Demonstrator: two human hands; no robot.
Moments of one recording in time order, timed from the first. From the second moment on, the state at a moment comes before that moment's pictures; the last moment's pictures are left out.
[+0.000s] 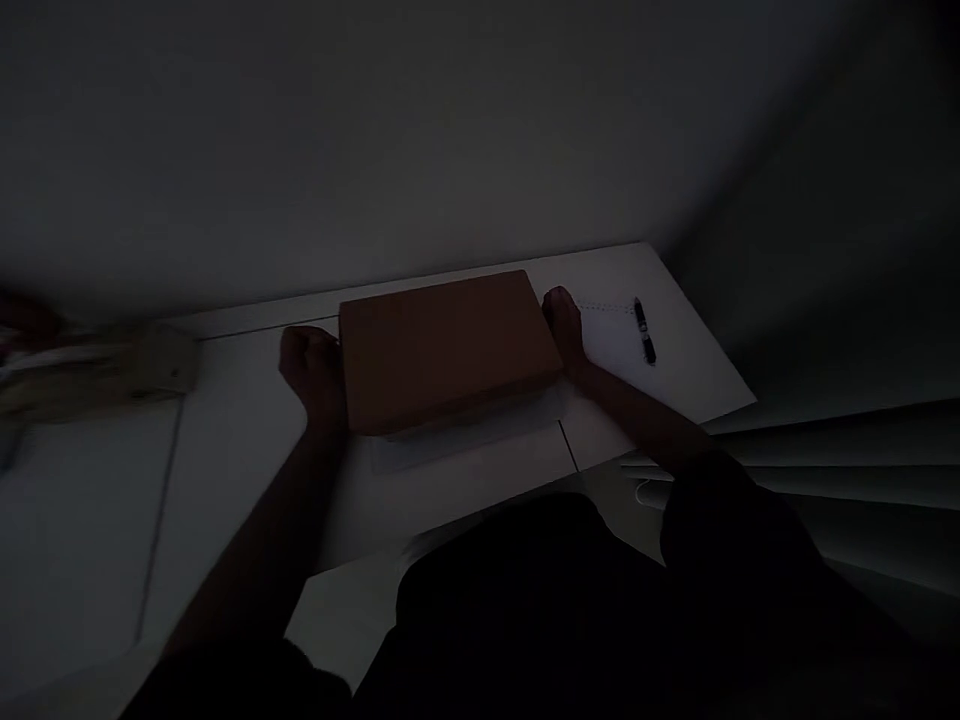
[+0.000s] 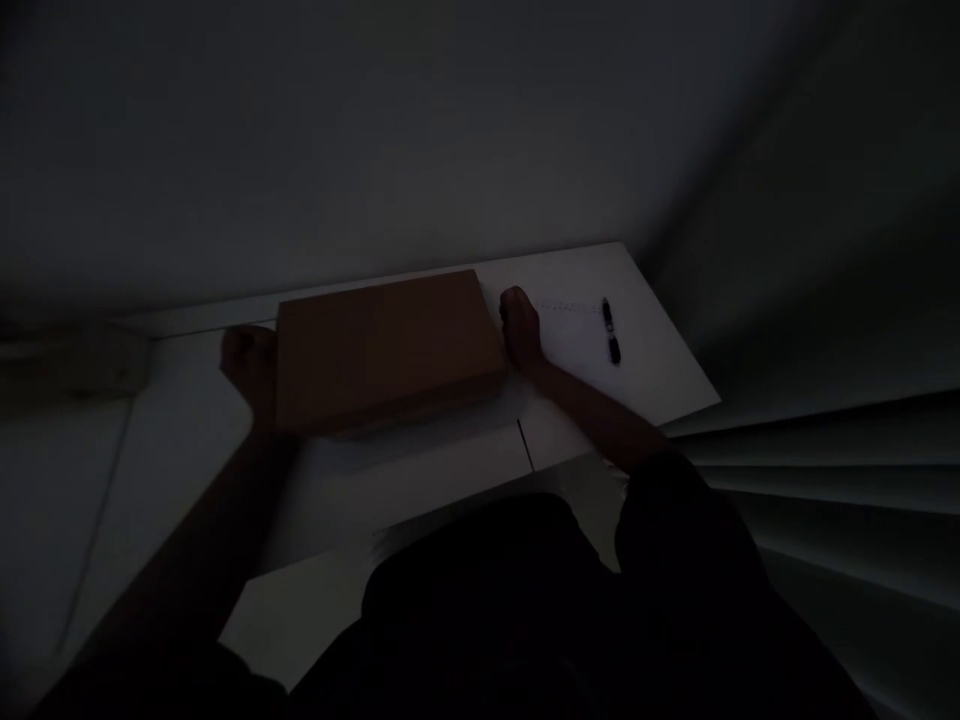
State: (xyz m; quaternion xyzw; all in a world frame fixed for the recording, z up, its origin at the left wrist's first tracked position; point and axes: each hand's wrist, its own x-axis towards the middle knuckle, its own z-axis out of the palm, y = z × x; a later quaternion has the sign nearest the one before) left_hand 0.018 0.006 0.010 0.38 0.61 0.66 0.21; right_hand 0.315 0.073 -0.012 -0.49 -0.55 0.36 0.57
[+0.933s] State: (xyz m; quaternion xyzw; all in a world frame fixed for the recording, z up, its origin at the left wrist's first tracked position) left_hand 0.060 -0.068 0.010 0.44 0.49 0.66 0.36; right_hand 0.317 -0.008 0.020 -0.41 -0.59 0.51 0.48
